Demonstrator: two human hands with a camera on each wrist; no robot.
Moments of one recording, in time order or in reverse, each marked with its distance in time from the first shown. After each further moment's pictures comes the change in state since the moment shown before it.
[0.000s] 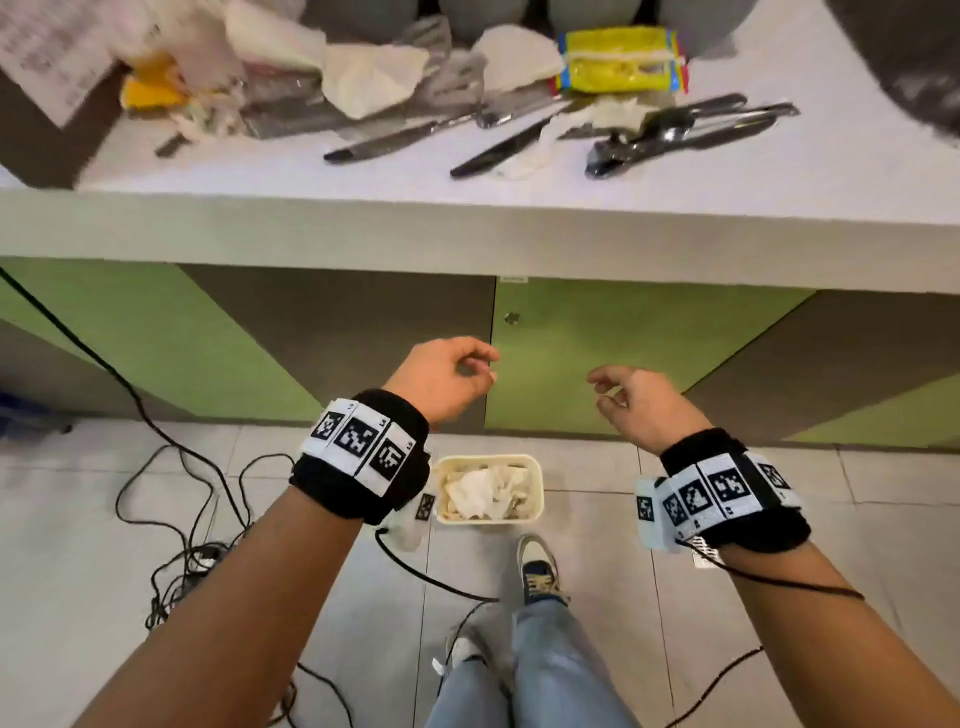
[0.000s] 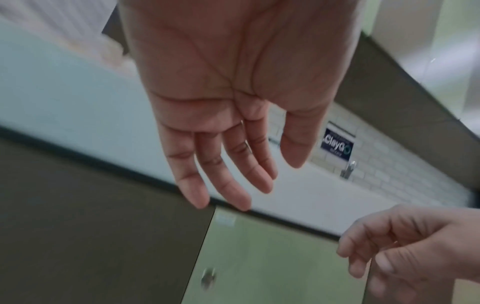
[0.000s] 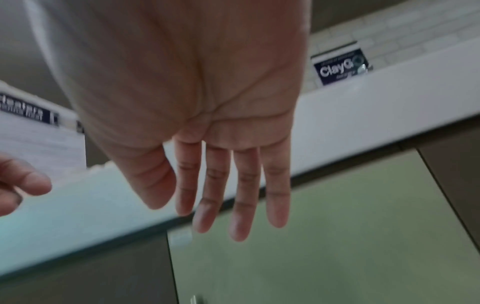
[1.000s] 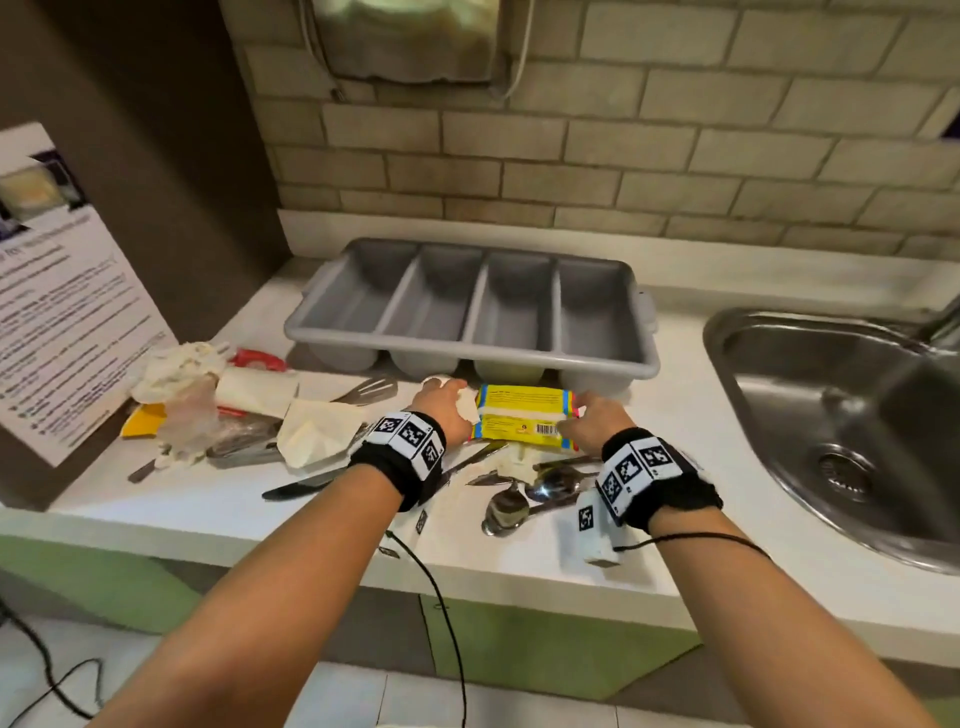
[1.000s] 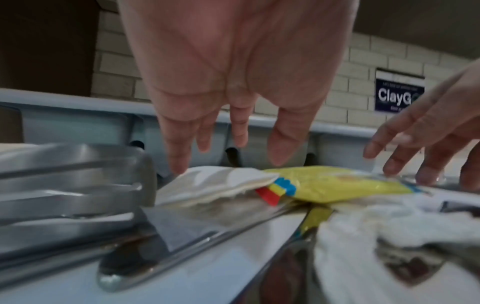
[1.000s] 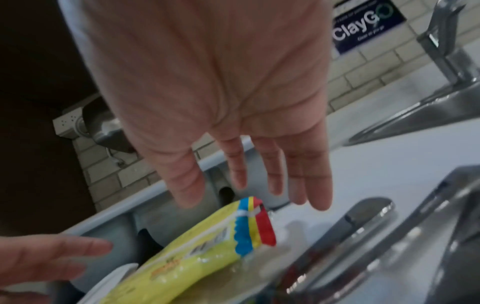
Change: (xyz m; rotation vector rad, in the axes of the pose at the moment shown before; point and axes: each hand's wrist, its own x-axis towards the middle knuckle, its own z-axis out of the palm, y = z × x) left_hand 0.228 0.196 -0.108 0.422 0.229 -0.159; right_hand 0.180 -0.060 -0.272 0.049 0.225 0.081
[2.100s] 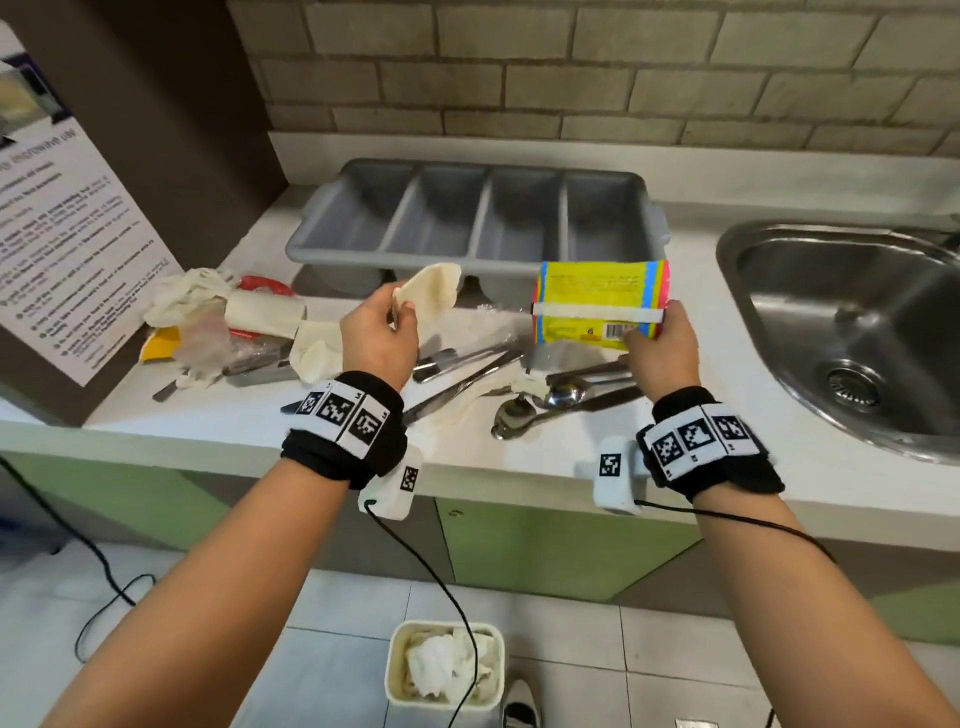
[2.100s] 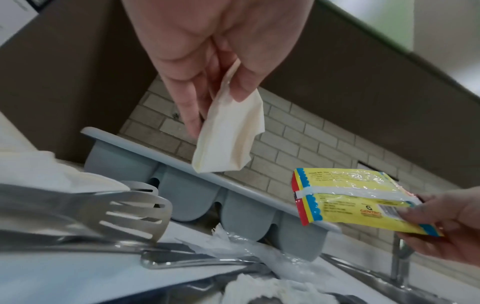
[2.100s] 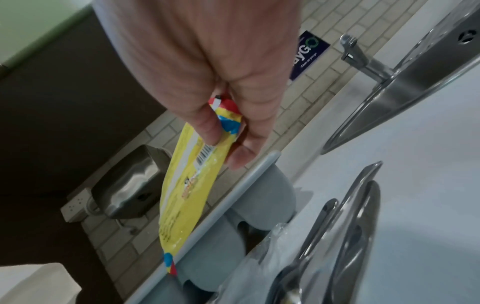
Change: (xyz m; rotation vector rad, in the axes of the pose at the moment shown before) left_hand -0.094 -0.025 -0.021 -0.575 0.652 0.086; right_hand -0.056 0.032 -0.004 0.638 0.435 -0.045
